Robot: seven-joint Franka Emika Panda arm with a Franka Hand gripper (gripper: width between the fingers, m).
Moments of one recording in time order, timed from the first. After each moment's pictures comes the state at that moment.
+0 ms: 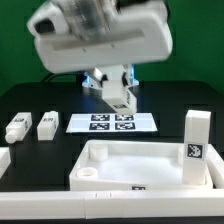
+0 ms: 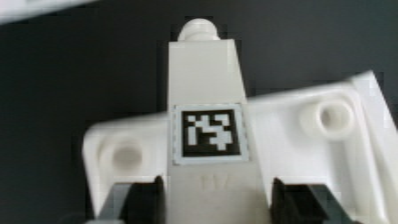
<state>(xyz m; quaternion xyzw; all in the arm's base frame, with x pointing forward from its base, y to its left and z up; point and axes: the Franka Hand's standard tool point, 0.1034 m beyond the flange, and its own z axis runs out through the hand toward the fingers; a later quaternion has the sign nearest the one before) 0.551 -0.023 0.154 -0.97 0.12 0.15 0.12</state>
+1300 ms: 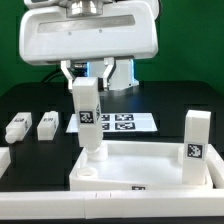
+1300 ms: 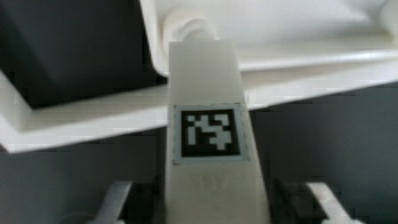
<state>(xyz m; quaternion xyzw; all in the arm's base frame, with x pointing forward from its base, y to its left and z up) 0.600 -0.061 0.157 -0.97 0.09 -0.22 0.00</state>
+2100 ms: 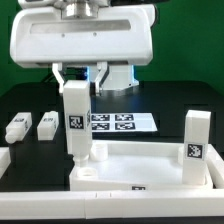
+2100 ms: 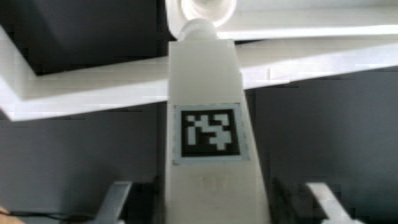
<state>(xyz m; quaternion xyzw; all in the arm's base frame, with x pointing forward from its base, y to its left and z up) 0.606 -0.060 0.143 -0.97 0.09 -0.24 -0.01</state>
